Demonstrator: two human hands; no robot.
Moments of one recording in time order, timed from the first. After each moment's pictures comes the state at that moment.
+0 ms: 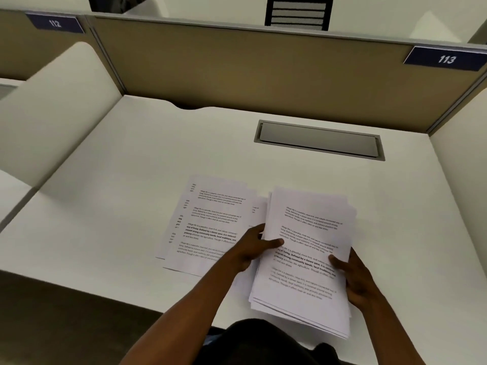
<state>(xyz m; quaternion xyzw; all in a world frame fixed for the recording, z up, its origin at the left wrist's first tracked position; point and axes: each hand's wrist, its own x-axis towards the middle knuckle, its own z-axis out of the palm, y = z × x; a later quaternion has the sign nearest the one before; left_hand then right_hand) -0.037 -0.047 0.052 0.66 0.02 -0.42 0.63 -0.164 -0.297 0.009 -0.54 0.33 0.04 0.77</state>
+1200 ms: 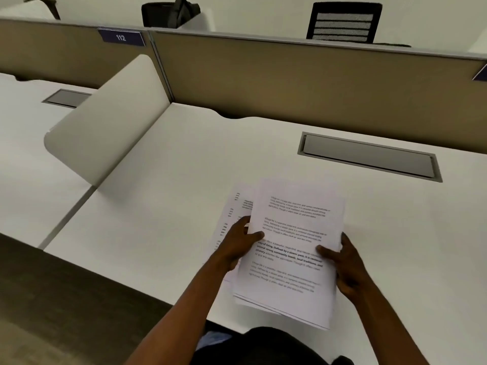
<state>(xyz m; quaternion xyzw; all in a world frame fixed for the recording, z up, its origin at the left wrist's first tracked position) 0.011 0.092 0.078 0.70 0.08 -0.29 0.65 -0.072 -0.162 0.066 -0.53 0.25 0.04 0.81</state>
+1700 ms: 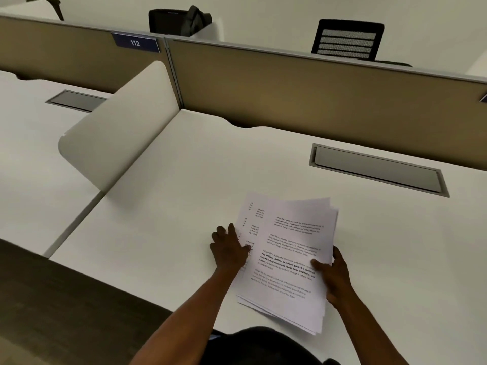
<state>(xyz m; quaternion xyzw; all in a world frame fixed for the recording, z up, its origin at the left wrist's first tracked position) 0.044 0.148 0.011 0.97 0.07 -0.15 0.19 -0.050 -0.100 0.022 -0.57 0.34 0.02 0.74</state>
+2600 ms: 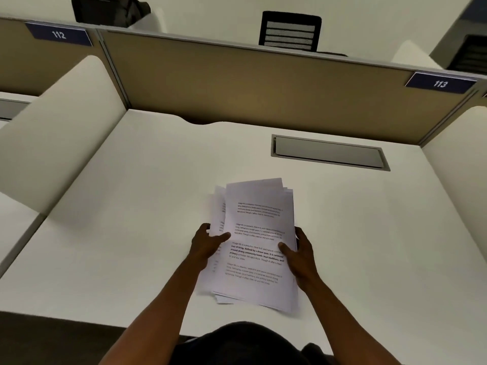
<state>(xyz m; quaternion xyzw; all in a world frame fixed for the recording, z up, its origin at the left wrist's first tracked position) 0.075 0.158 0.006 0.74 0.13 -0.27 0.61 -0.049 -0.068 0.035 -0.68 0.29 -0.05 0.67</state>
